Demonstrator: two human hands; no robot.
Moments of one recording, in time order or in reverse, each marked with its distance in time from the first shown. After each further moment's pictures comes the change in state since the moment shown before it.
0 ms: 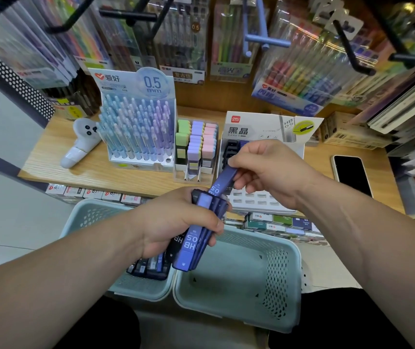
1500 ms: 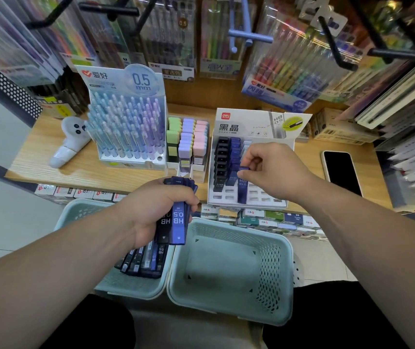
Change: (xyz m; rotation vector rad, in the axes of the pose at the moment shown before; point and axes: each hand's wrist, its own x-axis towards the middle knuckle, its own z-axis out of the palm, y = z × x) left_hand 0.008 0.000 -0.008 -0.121 0.355 -0.119; right_hand 0.020 0.040 -0.043 -0.838 0.184 -0.282
